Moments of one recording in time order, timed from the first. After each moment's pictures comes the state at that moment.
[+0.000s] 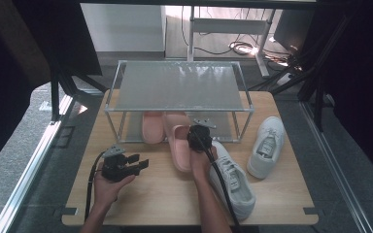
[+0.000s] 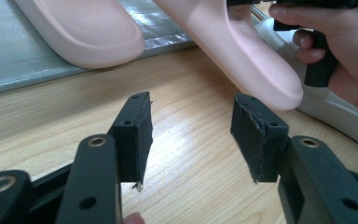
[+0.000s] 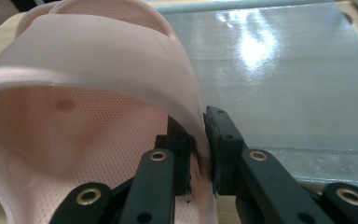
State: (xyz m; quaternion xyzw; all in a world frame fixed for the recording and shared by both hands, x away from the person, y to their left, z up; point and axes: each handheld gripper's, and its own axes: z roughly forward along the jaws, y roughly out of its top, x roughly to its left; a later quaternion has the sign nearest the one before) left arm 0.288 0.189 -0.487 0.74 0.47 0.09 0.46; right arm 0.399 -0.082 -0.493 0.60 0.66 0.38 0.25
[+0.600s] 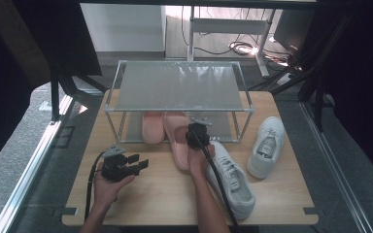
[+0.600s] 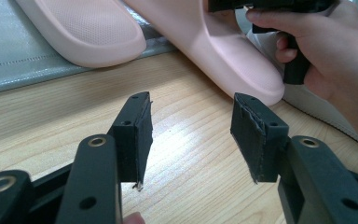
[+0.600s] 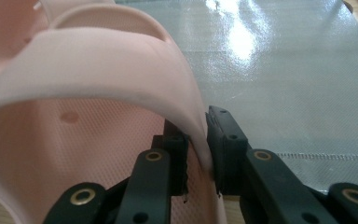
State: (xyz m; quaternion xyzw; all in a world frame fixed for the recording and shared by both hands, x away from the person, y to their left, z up) left arm 0.288 0.189 -0.488 0.74 0.47 0.09 0.46; right arm 0.417 -0.074 -0.508 0.61 0.66 0.35 0.26
